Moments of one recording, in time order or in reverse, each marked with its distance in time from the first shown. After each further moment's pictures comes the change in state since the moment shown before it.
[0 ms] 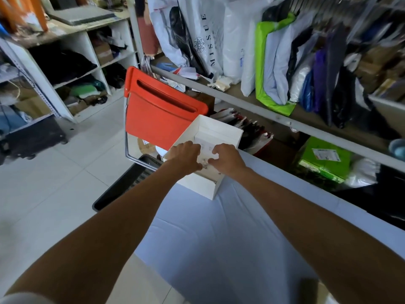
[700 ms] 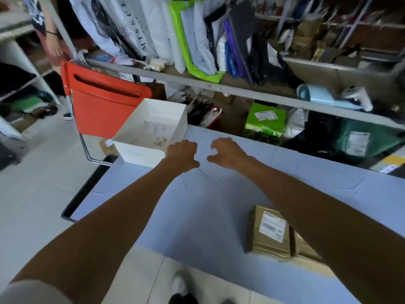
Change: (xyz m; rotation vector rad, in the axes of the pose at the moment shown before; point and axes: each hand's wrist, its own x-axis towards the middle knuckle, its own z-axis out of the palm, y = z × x) left_hand -0.091 0.165 0.032 -0.006 -0.096 0.172; right_hand -0.173 0.117 -0.058 -0.107 0.002 0.106
